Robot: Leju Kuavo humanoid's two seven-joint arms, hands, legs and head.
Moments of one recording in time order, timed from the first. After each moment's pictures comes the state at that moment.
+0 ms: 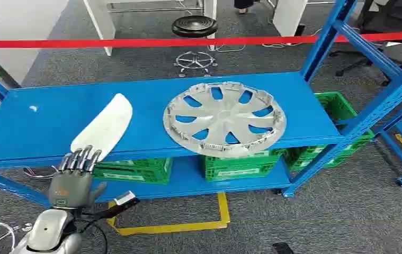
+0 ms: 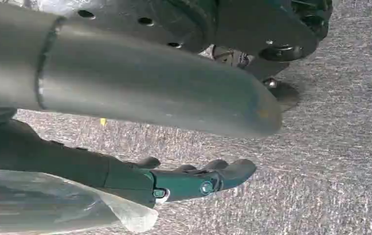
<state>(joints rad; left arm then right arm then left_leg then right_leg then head) -0.11 0.02 -0.26 -1.25 -1.55 0.59 0.06 -0.05 0.13 -0.98 -0.22 1.05 -0.08 -0.21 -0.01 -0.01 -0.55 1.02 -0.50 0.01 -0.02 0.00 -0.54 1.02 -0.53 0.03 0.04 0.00</state>
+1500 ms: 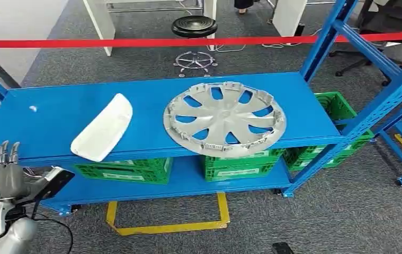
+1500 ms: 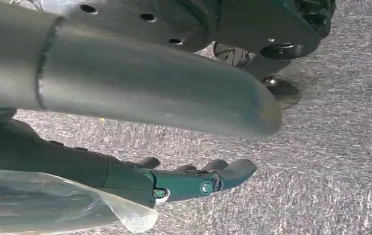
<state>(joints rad) -0.20 0.13 -0.01 -1.12 -1.22 0.62 -0.01 -0.05 0.12 -0.98 -0.22 1.06 -0.08 -0.22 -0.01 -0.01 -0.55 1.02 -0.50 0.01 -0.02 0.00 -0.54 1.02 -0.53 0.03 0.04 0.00</state>
